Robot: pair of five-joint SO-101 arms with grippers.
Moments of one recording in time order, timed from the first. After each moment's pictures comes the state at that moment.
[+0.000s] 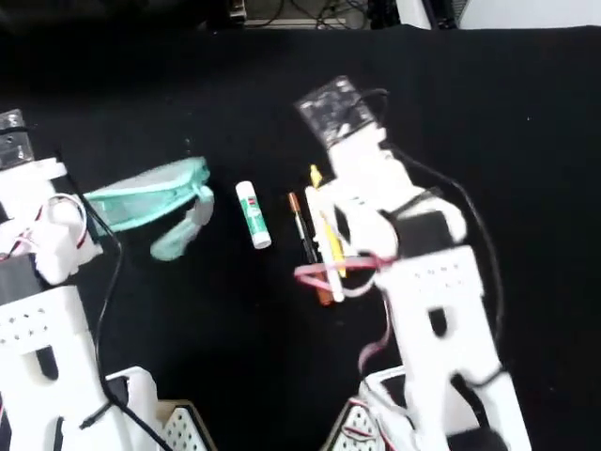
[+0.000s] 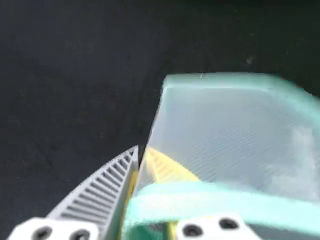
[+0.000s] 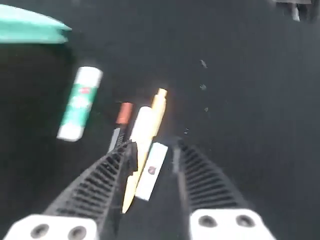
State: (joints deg) left arm -25.1 -44.4 37.2 70.8 0.8; right arm -12.4 -33.5 32.9 57.9 15.4
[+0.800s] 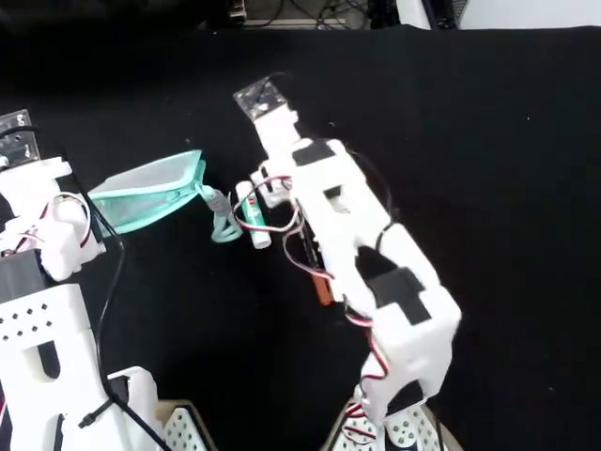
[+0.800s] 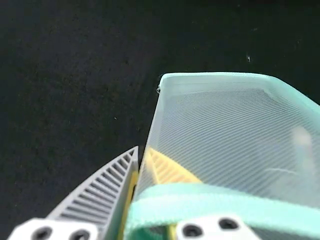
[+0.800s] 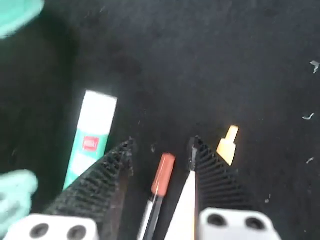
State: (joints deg) left arm -24.6 -44.4 38.5 68.6 0.7; right arm -22.3 20.8 3.7 49.2 8.0
